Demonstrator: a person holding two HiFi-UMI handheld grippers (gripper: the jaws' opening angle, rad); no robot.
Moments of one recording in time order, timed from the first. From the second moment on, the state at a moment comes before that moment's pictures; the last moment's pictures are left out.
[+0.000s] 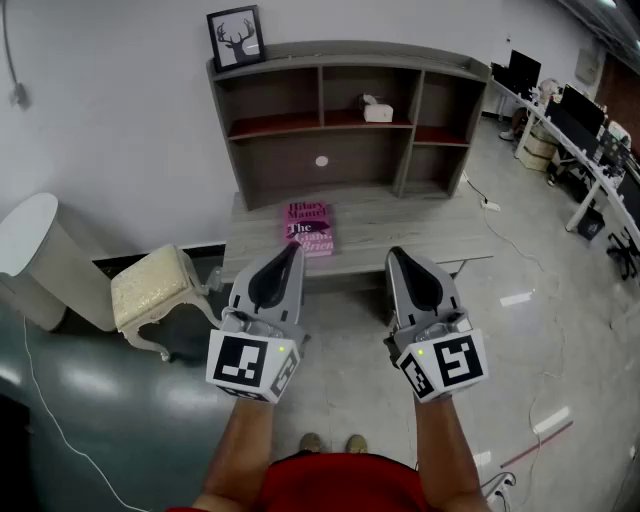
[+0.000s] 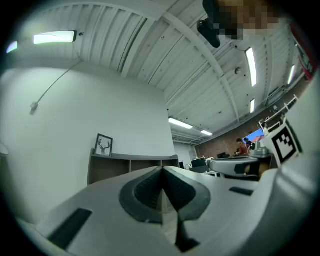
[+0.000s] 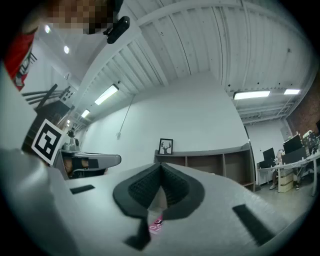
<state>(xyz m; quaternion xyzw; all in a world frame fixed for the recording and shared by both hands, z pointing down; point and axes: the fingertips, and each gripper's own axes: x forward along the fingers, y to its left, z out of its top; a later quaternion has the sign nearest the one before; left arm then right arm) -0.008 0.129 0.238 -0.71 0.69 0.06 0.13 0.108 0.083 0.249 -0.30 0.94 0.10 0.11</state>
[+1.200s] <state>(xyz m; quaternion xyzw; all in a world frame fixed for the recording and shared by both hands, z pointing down) 0.026 0.028 0.241 -0.69 0.71 0.05 0.13 0.140 -0.024 0.254 -0.28 0.95 0.09 0.12</state>
